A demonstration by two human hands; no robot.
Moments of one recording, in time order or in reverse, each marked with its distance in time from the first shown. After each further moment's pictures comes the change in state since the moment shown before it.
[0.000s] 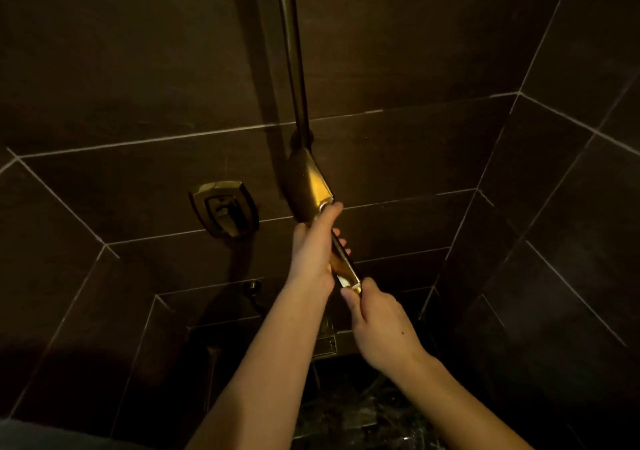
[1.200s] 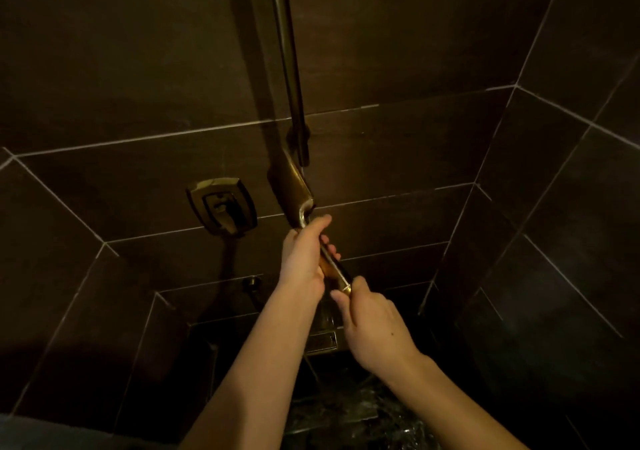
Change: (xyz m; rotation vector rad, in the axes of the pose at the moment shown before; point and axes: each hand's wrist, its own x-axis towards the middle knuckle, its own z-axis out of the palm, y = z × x) left_hand 0.004 -0.012 -0.017 -0.065 -0.027 -0.038; right_hand -0.008 0.001 0.008 -0.097 -0.001 -0.065
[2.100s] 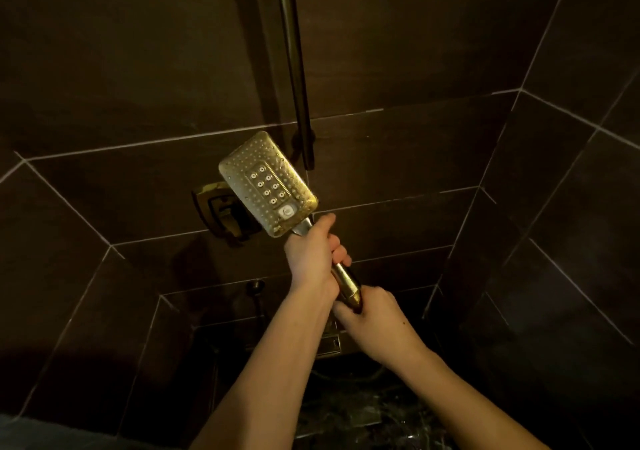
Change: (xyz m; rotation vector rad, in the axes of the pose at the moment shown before) left_hand -0.013 0.004 0.015 -0.042 0.034 0.071; right_hand 0.011 -0.004 -0.008 0.340 -0.154 0.120
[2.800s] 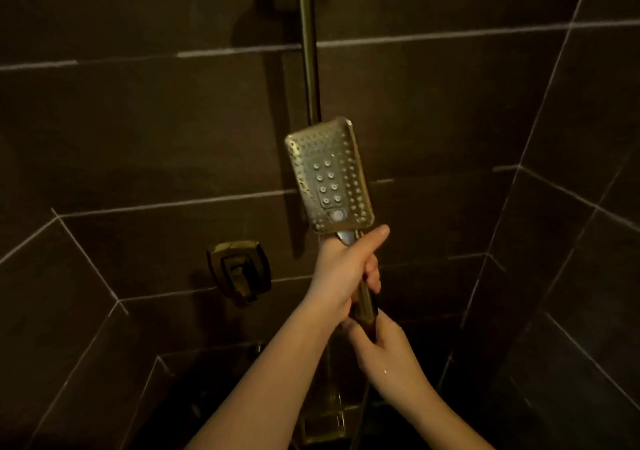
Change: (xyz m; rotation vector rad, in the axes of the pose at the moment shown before) left_hand -0.016 0.072 0.041 0.358 -0.443 0.188; right_hand 0.011 -0.061 -0.020 0.321 0.074 -0.110
